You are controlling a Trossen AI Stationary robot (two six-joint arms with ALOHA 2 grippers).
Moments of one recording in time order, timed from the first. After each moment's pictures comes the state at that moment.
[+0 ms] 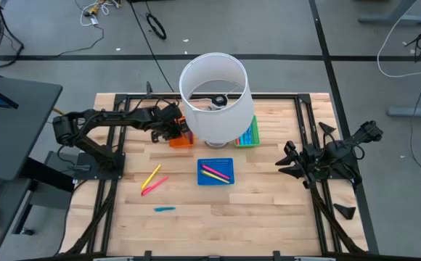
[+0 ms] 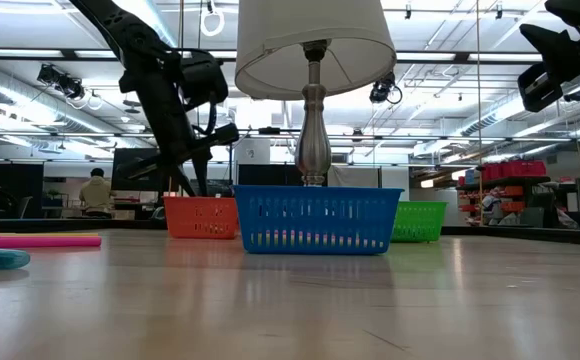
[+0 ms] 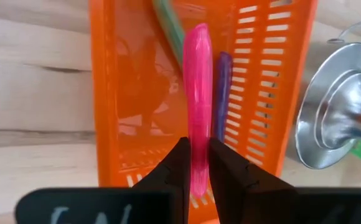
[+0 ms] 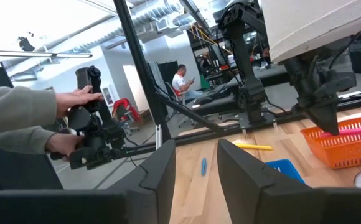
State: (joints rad) left arm 0.44 1.51 0.82 -0.40 0.06 -1.30; right arm 0.51 0.01 0.02 0.17 0.28 0.25
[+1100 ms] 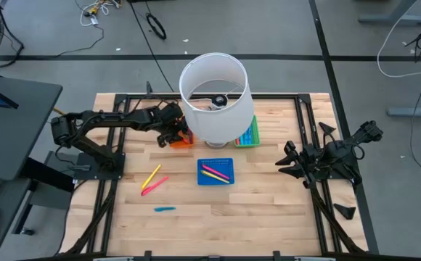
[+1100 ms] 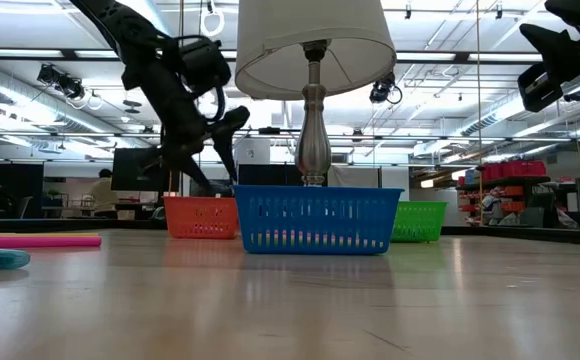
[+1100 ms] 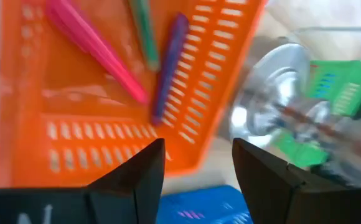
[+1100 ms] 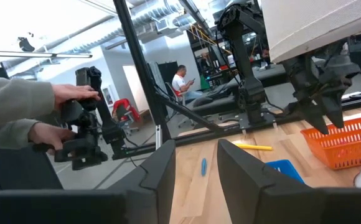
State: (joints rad) left arm 0.42 1.48 0.82 -0.28 0.14 -1.60; right arm 0.51 0.01 0.02 0.17 0.28 0.25
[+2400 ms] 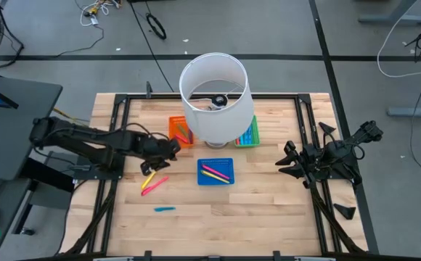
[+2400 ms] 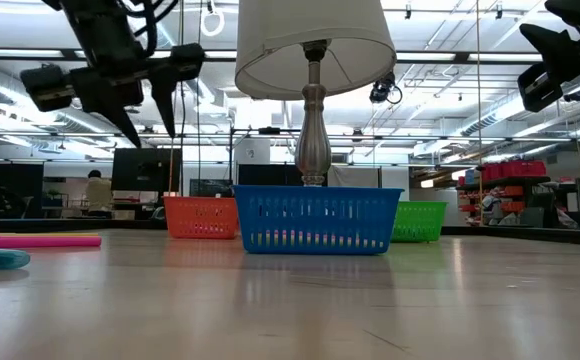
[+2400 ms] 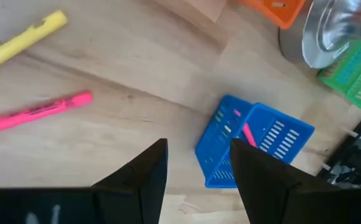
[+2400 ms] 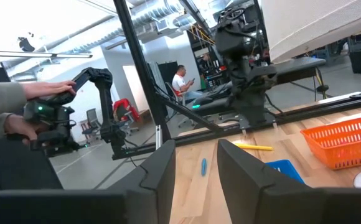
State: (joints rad) left arm -0.09 1.20 0.82 -0.64 -0.11 -2.12; right arm 0.51 0.01 0.02 0.17 0.28 0.25
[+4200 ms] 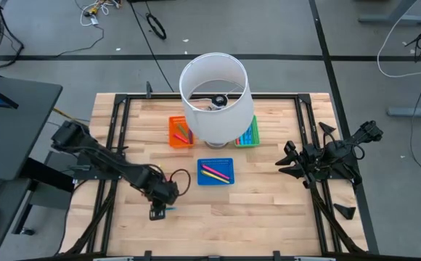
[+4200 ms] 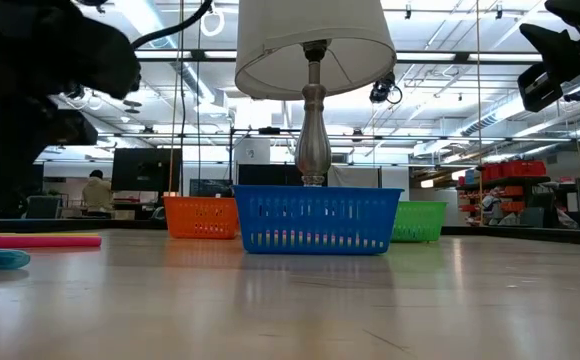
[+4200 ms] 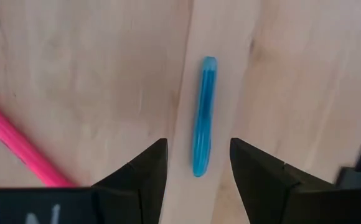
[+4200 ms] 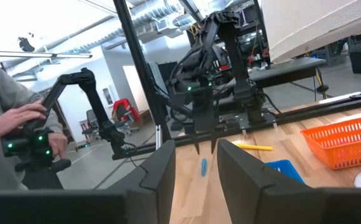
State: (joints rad) left arm -0.49 1.55 0.93 -0.68 0.14 -0.65; right arm 0.51 0.01 0.02 0.17 0.28 0.25
